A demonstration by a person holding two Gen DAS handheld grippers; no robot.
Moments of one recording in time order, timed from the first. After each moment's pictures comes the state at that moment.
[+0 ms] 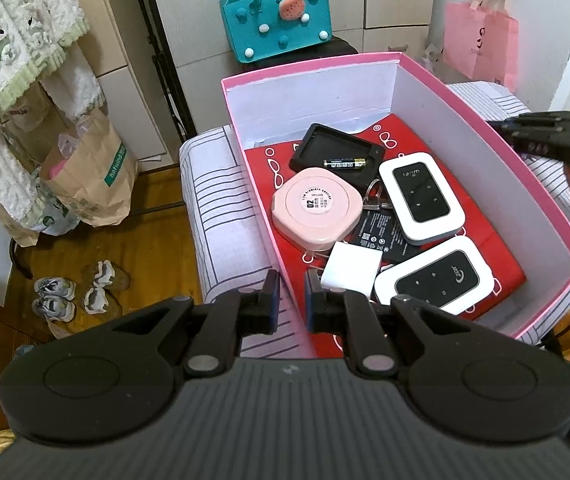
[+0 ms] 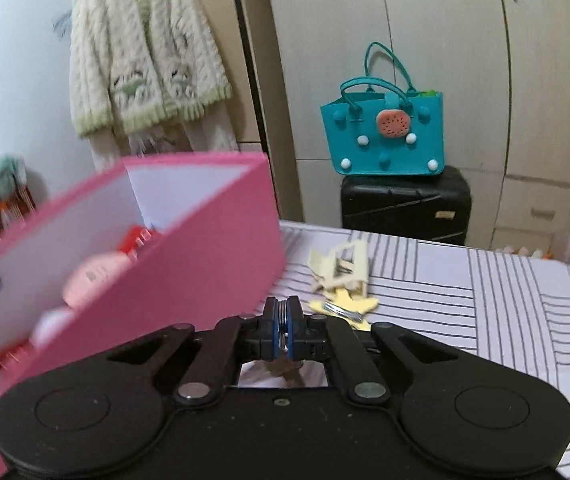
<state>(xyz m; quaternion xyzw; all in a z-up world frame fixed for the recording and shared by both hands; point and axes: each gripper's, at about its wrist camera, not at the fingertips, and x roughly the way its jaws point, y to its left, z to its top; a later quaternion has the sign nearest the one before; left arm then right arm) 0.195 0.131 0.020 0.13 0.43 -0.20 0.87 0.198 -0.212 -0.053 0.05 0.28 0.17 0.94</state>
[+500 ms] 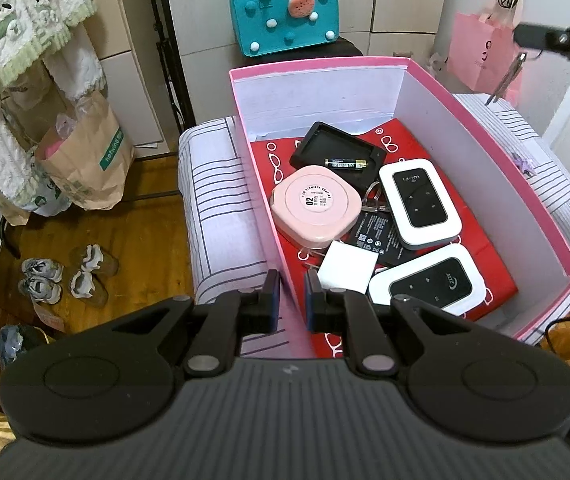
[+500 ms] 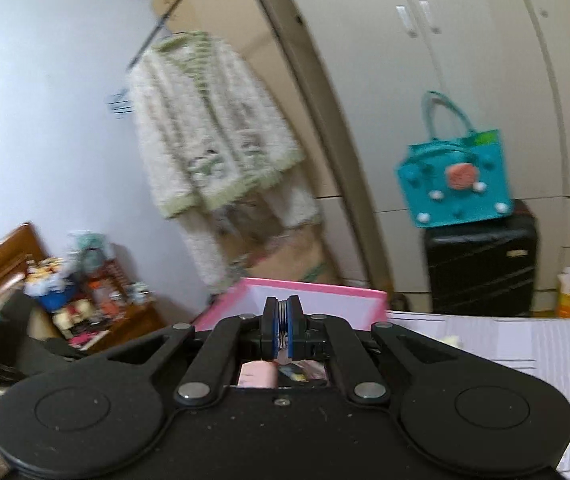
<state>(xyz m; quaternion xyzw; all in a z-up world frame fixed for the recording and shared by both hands) 0.198 0.139 0.018 0.09 0.45 -0.20 0.87 0.181 -0.195 0.062 0.13 0.24 0.28 0.92</state>
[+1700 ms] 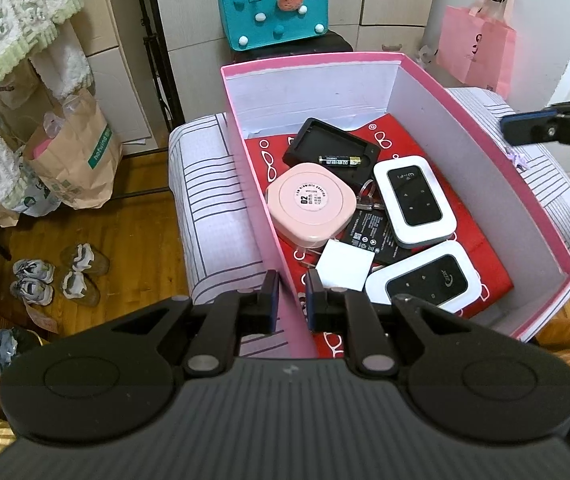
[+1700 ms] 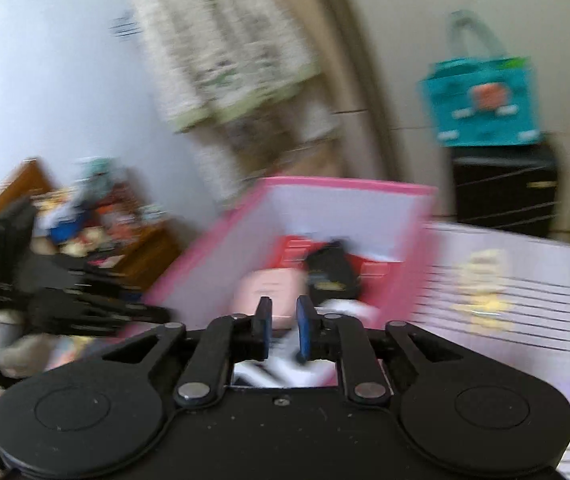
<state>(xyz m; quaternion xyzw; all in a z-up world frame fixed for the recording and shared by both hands) 0.205 0.139 0.017 0.10 0.46 -0.22 0.86 0.169 -0.175 0.027 0.09 0.35 0.27 0.89</state>
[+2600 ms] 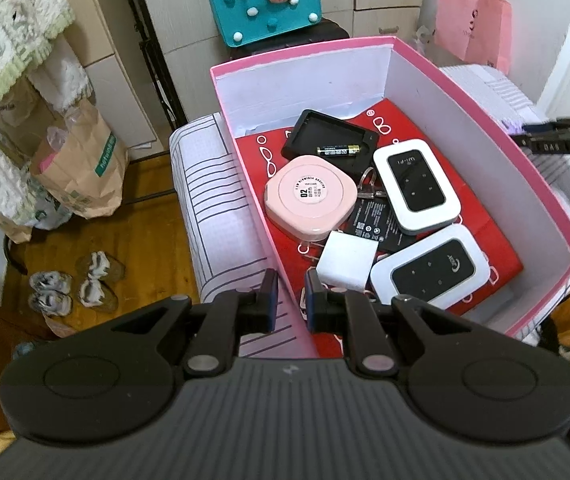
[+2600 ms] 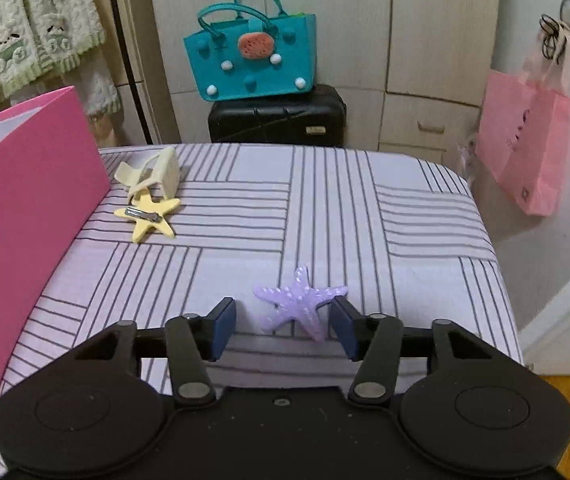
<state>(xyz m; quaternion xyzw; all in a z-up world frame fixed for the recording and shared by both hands) 0.202 0.125 0.017 0.15 0.46 -0.21 0.85 0.183 -0.283 -0.084 0.02 0.39 0.00 0.92</state>
